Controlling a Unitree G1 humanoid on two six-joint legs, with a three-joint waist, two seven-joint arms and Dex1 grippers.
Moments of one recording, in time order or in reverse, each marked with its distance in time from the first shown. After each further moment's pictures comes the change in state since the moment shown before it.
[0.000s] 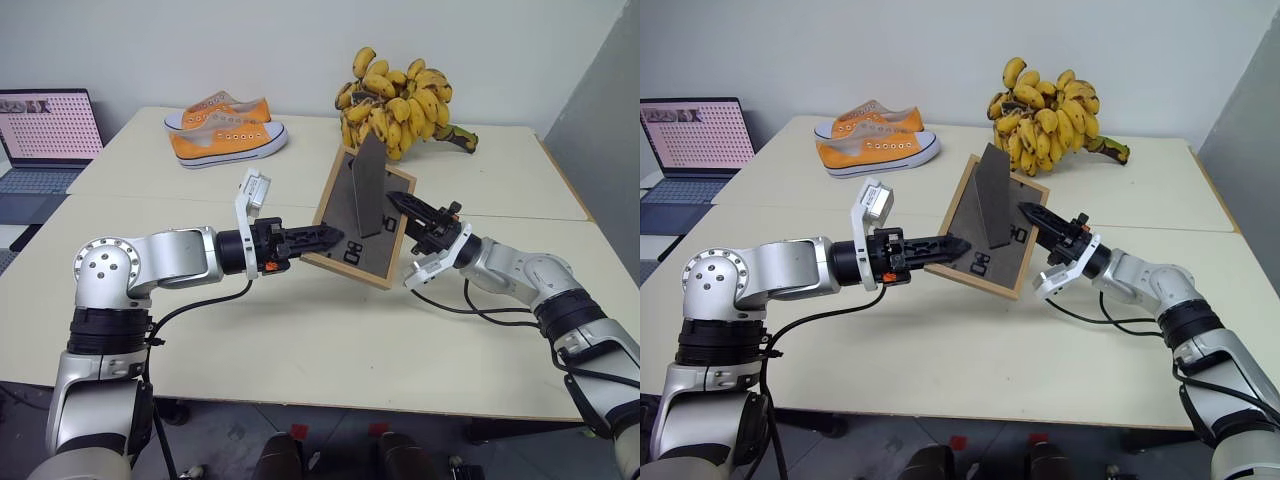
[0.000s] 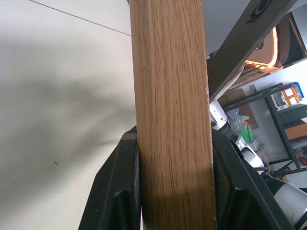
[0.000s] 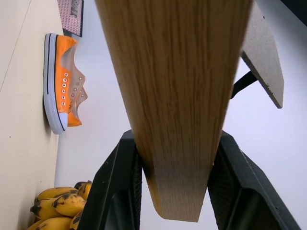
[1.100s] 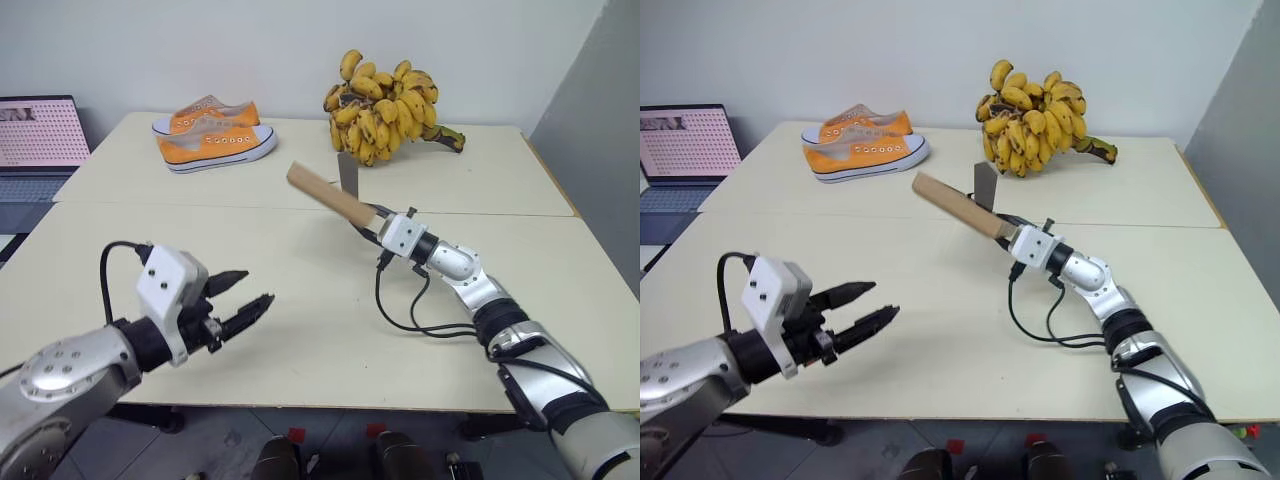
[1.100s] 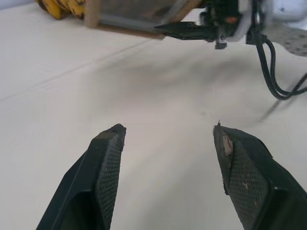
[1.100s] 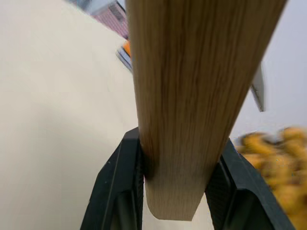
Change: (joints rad) left arm 0.937 0.211 0.373 -0.912 1.013 -0.528 -0.527; right arm -0.010 0.381 -0.179 0.227 1.190 0.271 1.347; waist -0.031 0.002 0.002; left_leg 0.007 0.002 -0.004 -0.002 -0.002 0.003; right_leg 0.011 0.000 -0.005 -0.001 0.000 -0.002
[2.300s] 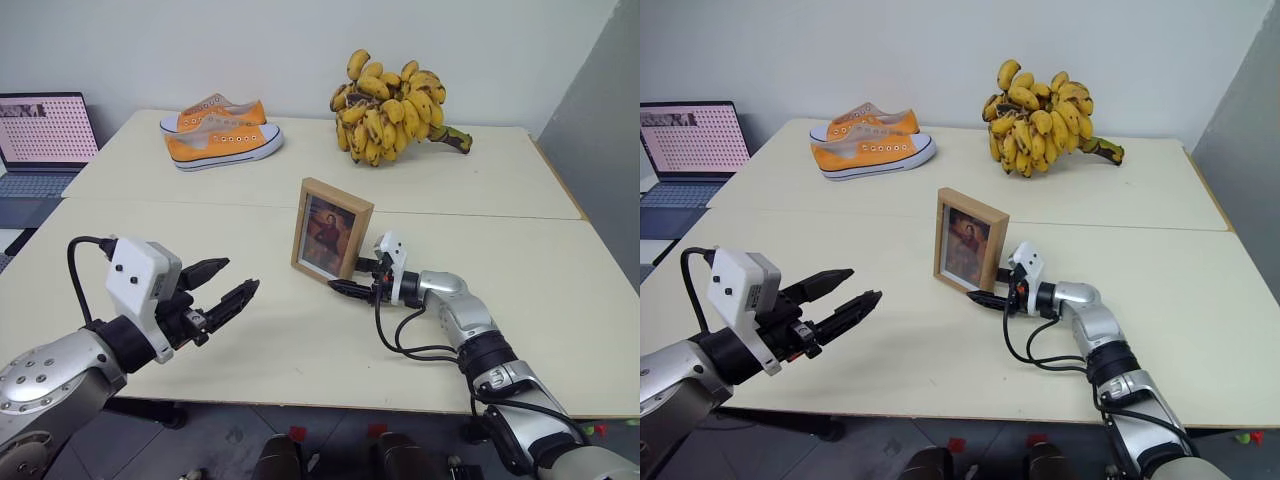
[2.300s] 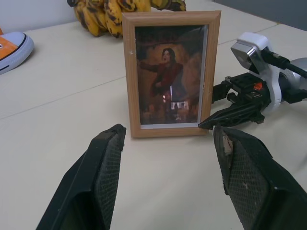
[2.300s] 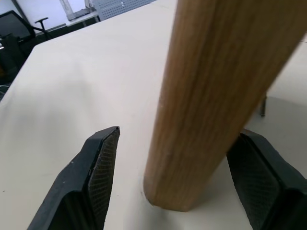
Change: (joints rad) left arm -0.070 -0.027 0.073 -0.013 -0.077 0.048 0.097; right arm 0.208 0.056 -0.093 -0.318 0.151 0.719 0.243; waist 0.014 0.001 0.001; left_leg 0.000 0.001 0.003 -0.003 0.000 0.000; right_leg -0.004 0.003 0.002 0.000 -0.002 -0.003
